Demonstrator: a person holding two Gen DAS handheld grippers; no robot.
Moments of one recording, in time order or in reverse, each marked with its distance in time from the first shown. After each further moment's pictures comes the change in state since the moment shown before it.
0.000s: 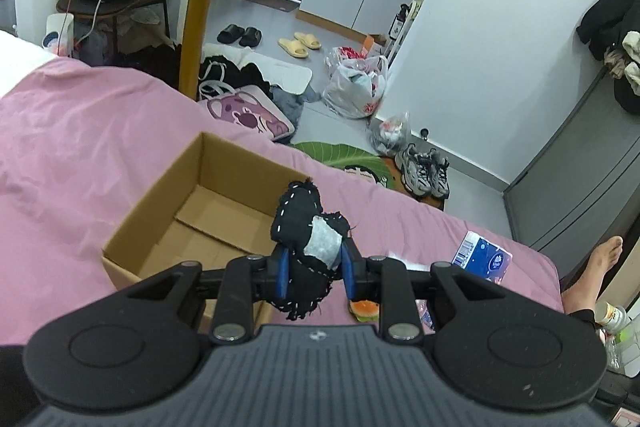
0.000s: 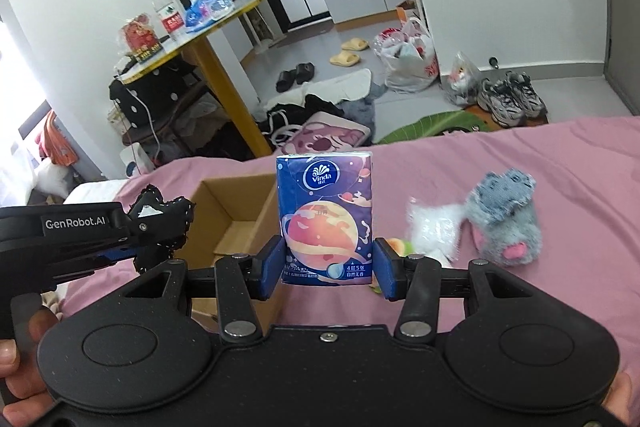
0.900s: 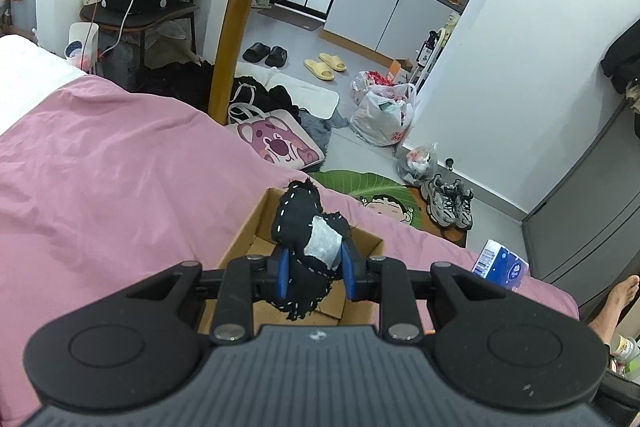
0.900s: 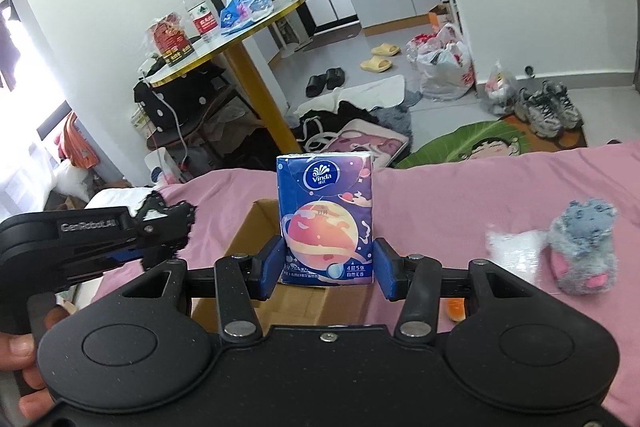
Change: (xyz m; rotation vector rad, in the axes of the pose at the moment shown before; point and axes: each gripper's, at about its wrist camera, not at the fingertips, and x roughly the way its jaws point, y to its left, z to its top) left arm 0.009 0.068 0.048 -0.044 -0.044 0.031; right arm 0.036 0.060 0.016 -0.012 -0.009 0.065
